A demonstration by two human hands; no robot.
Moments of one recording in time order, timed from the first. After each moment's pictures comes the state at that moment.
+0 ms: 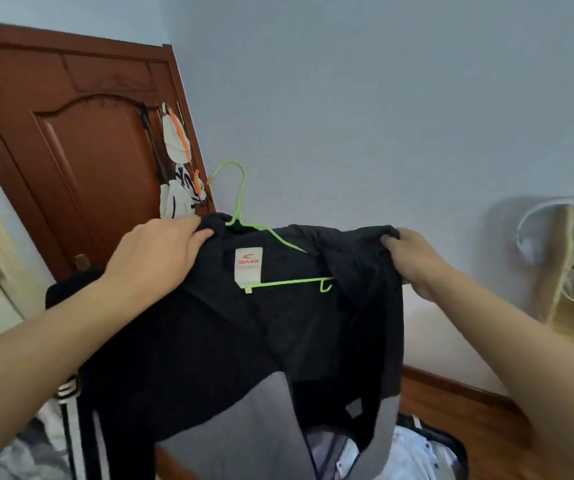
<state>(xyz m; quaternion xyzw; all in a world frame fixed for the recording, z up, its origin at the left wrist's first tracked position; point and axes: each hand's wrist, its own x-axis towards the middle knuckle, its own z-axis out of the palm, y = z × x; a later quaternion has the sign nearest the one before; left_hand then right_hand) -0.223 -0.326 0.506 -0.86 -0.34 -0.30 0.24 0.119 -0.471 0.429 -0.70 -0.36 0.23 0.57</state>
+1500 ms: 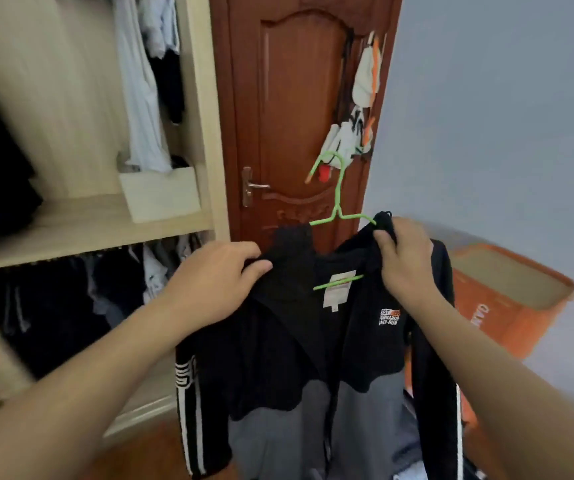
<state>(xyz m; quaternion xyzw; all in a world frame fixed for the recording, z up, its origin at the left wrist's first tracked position) -0.412 -0.330 0.419 -0.79 -0.56 -0.25 0.01 -0.122 -0.252 0.383 -0.58 -0.66 -0.05 0.48</state>
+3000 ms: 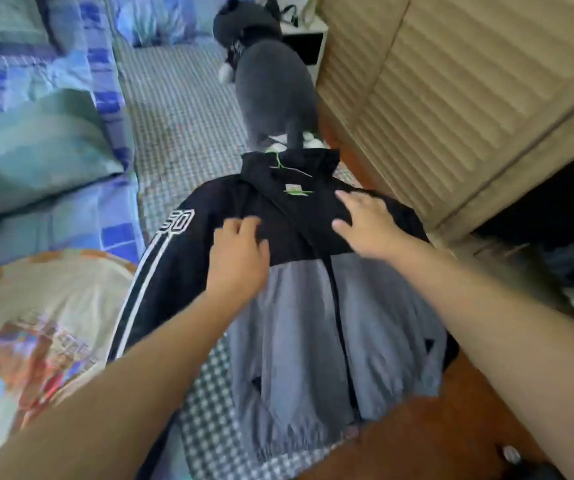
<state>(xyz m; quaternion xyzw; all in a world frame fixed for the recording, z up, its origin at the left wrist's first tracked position) -0.592 -0.969 -0.033 0.07 -0.95 -0.31 0.04 -0.686 -0.737 0.007 0.06 -0.98 0.12 -0.13</state>
